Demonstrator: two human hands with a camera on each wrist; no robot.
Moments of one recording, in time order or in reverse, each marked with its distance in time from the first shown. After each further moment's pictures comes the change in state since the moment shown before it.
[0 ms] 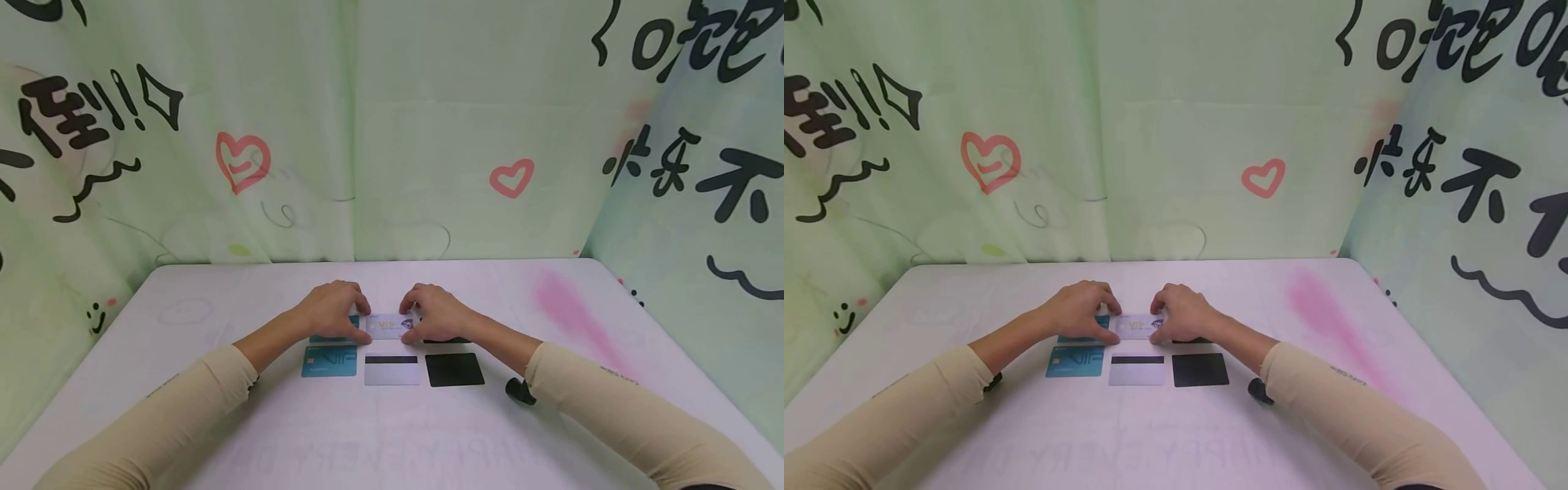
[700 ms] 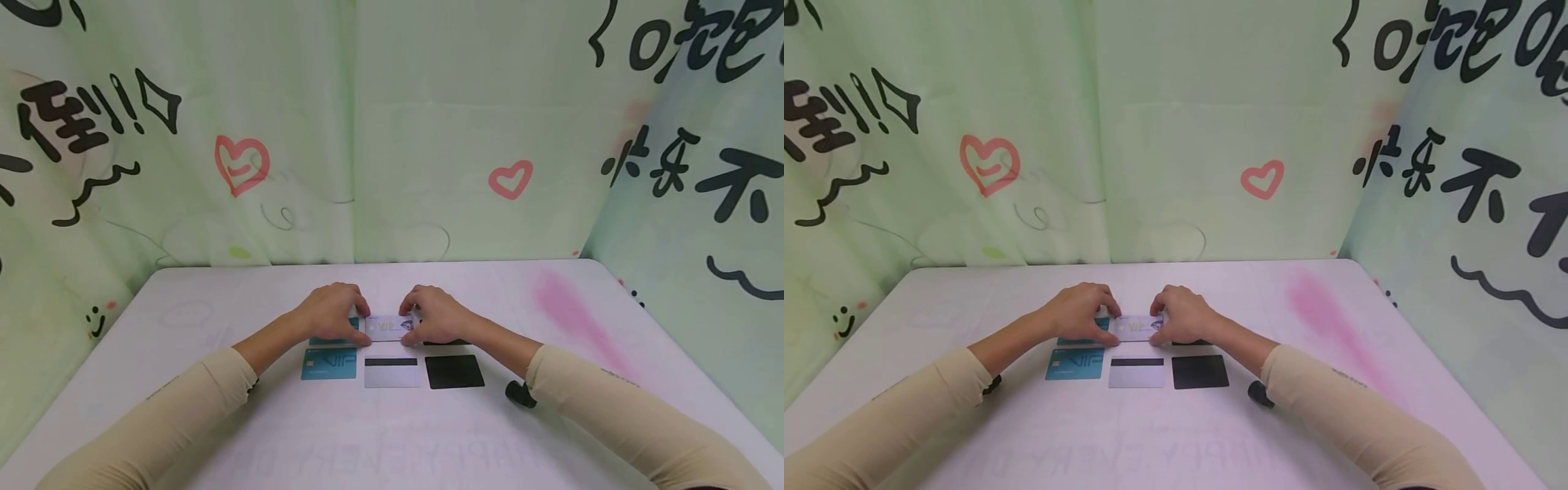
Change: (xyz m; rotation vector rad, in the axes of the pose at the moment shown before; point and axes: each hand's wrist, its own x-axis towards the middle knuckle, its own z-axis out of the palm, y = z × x) left_hand 0.000 0.003 0.000 0.007 0.000 -0.012; right_hand 0.000 0.003 0.001 0.018 0.019 -0.014
